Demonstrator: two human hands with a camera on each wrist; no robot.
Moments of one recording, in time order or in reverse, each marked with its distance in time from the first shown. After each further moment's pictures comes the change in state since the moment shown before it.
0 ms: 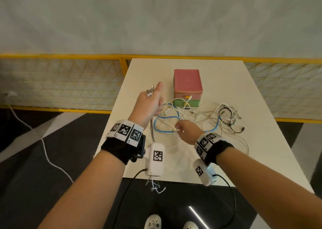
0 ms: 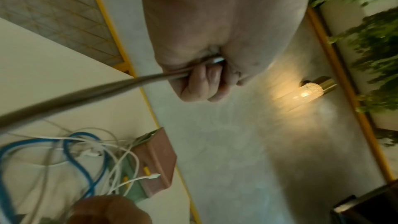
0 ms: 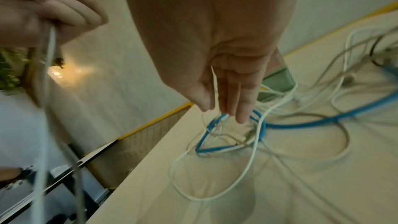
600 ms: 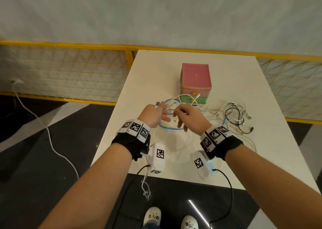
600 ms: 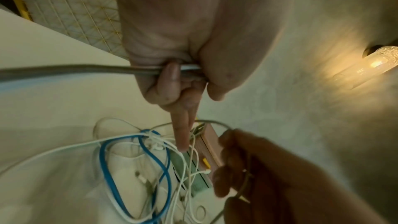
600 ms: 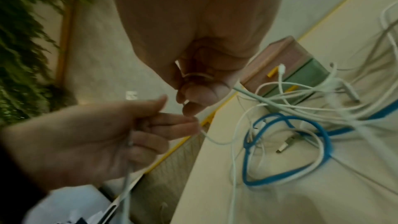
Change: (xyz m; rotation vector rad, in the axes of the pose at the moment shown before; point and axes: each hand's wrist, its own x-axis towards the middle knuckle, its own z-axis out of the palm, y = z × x) left_hand 0.030 -0.065 -0.010 0.244 -0.092 -0.361; right_hand 0.001 -0.035 -0.026 0.518 0.125 -0.119
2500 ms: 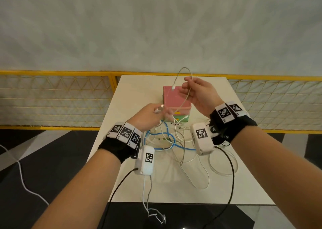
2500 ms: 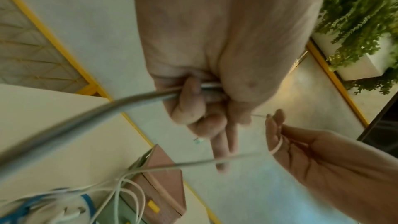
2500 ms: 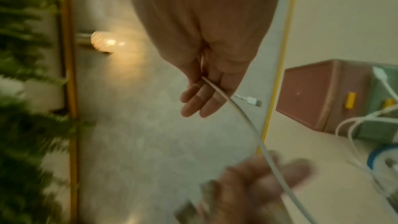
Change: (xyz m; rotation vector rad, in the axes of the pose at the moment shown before) left_hand -0.016 0.070 -0.001 0.177 -0.269 0.520; right_hand 0.012 -0.081 -0.108 0.907 0.239 -0.071
